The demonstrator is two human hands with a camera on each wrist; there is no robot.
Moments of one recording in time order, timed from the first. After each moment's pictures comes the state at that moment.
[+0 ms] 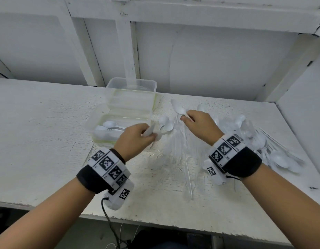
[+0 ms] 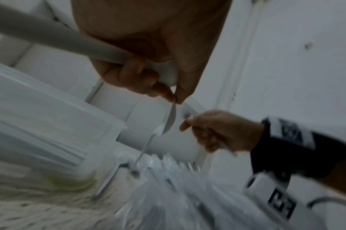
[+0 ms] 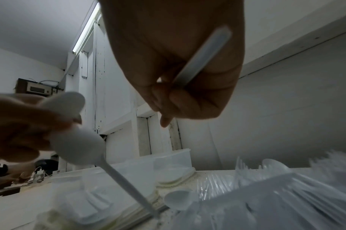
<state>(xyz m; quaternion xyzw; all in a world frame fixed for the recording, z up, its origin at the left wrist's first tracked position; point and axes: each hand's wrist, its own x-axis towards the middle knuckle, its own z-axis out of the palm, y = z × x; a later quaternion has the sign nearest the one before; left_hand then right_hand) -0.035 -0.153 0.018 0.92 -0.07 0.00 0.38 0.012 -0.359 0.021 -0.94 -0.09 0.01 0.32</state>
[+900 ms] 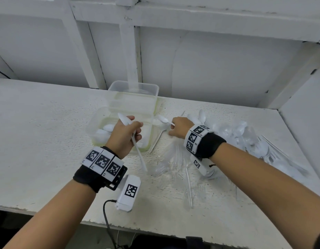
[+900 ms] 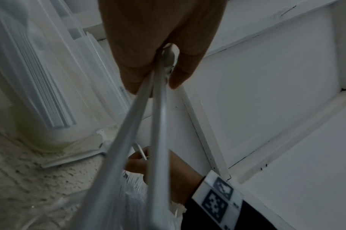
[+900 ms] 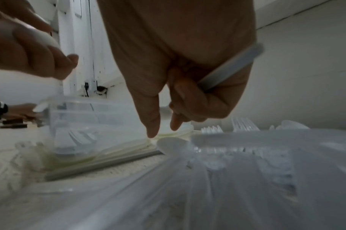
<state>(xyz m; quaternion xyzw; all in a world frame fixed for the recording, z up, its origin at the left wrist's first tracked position) -0.015 -0.144 0.026 0.58 0.15 -0.03 0.80 0.079 -0.319 -0.023 -0.97 -0.10 0.15 0.14</state>
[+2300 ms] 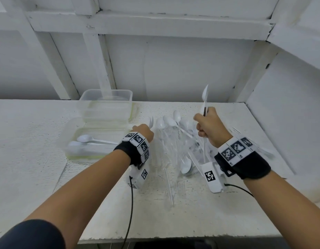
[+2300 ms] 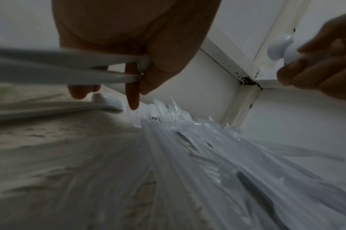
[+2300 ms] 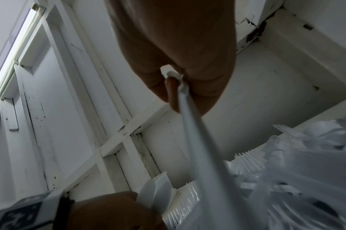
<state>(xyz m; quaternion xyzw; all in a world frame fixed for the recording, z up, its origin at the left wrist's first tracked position) 0.069 -0.246 -0.035 0.96 0.08 -0.16 0.22 0.003 -0.426 0.043 -0.76 0.15 -0.01 0.63</state>
